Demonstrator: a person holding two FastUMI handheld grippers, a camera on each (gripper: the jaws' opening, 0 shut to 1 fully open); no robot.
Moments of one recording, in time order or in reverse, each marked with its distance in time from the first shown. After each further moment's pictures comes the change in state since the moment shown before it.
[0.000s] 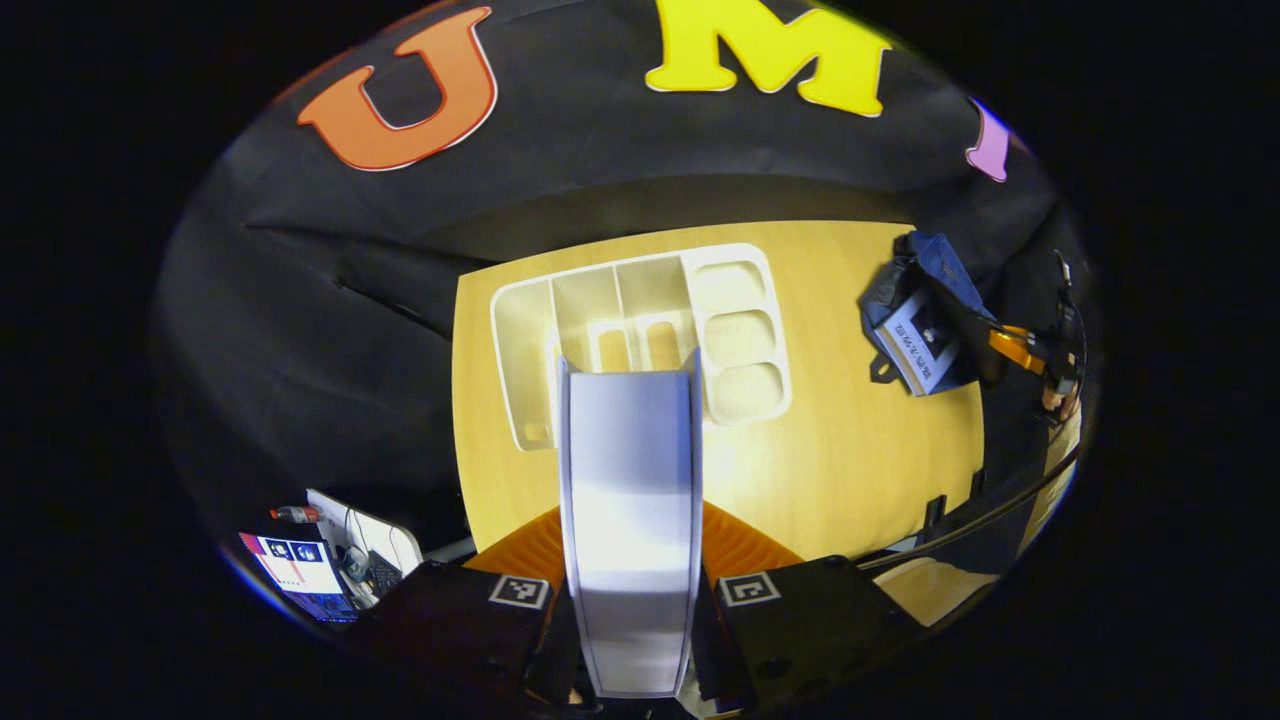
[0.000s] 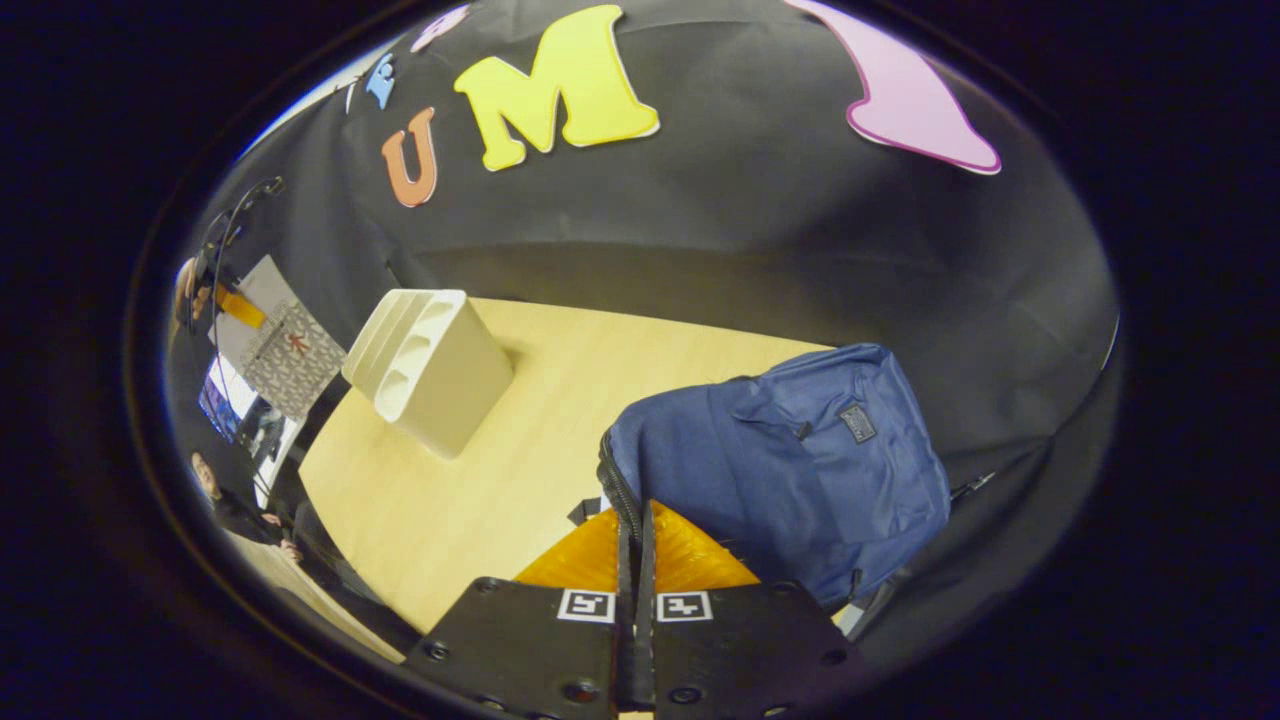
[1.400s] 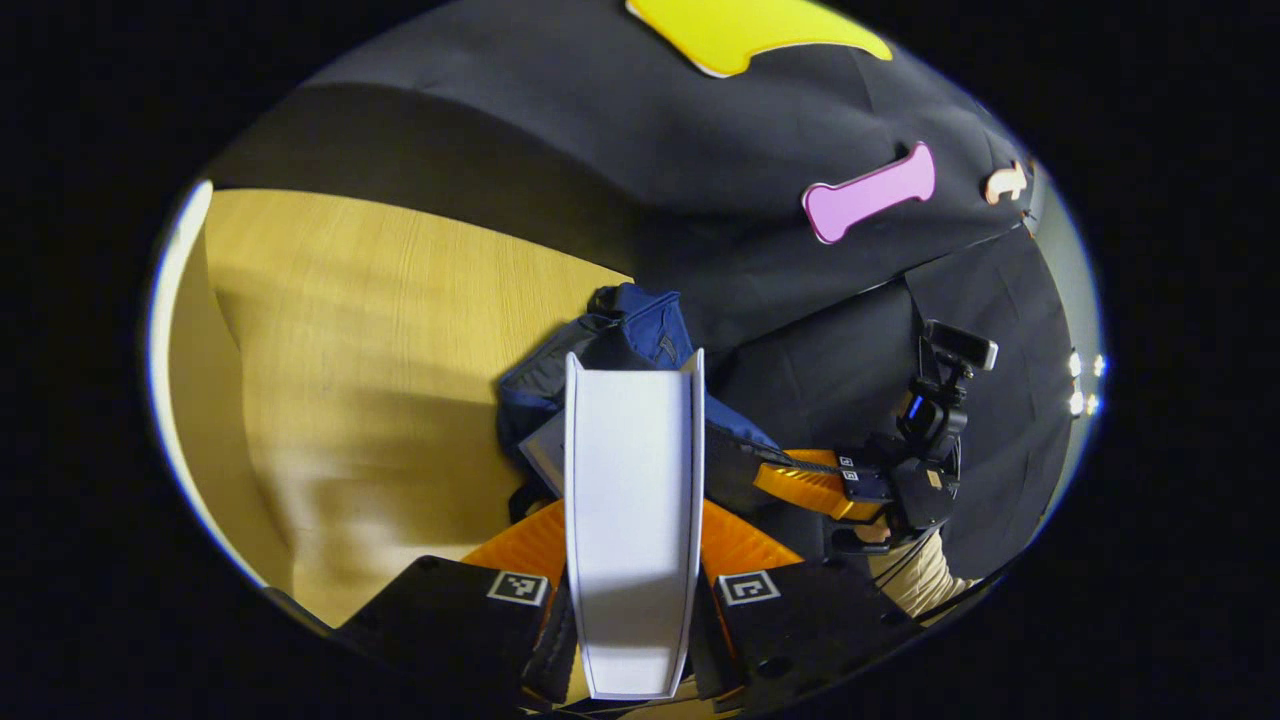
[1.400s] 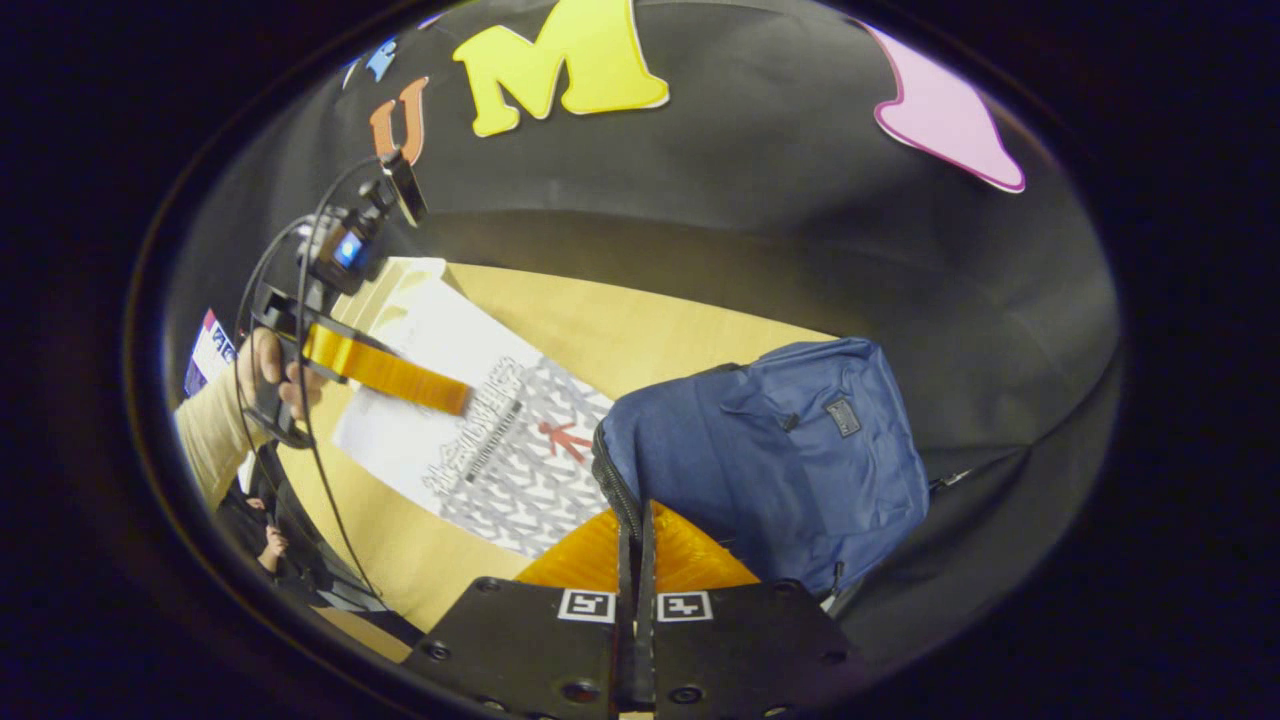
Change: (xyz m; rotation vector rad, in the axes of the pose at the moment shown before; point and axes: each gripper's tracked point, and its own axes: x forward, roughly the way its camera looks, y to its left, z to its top) left arm 0.184 -0.371 0.150 -0.237 -0.175 -1.071; right arm -0.002 -0.003 0.007 -0.033 0.099 -0.108
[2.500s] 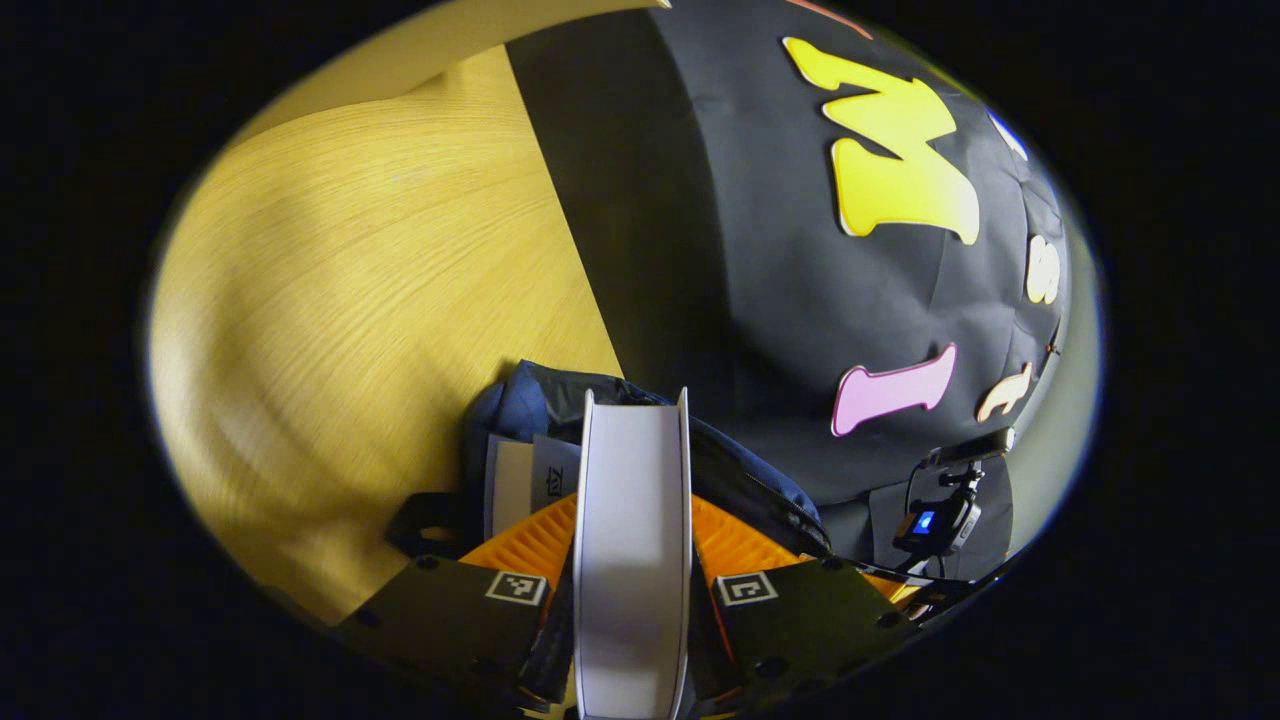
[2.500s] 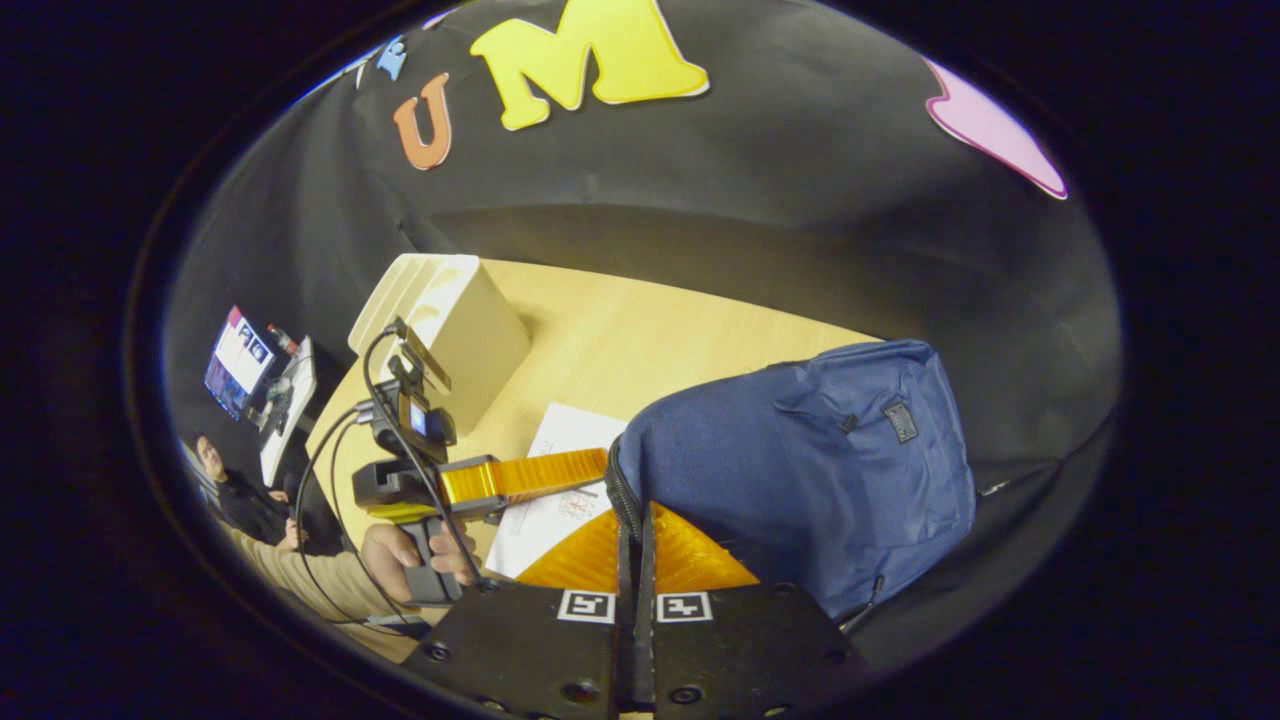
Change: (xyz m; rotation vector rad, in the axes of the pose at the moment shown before) left arm 0.071 0.029 -0.012 -0.476 -0.684 -0.143; right arm 0.026 0.032 0.008 -0.037 0.026 0.148
